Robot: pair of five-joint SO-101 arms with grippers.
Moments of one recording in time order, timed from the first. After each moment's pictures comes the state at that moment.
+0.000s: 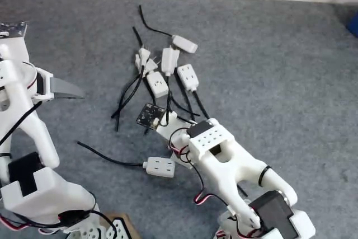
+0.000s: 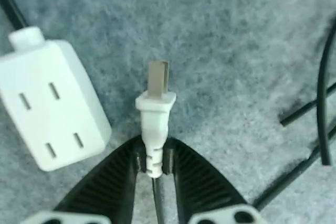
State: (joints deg) left arm -34.6 5.6 -6.9 90.7 -12.5; right arm -37.6 -12.1 49.8 45.8 34.6
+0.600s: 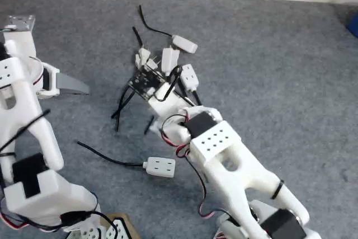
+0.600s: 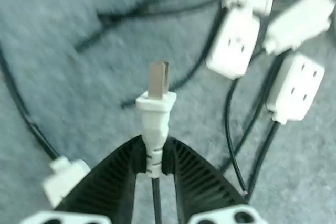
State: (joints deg) left arm -30.5 2.5 -8.4 91.1 -12.5; right arm -41.8 -23.4 37.6 47.3 17.3
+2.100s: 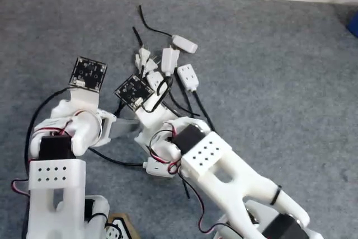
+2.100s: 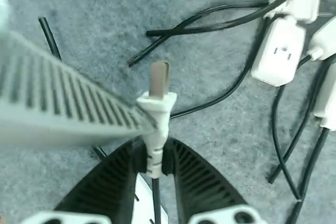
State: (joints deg) left arm -10.1 -56.3 54.7 60.0 -13.4; right arm -49.1 -27.1 39.7 46.5 8.0
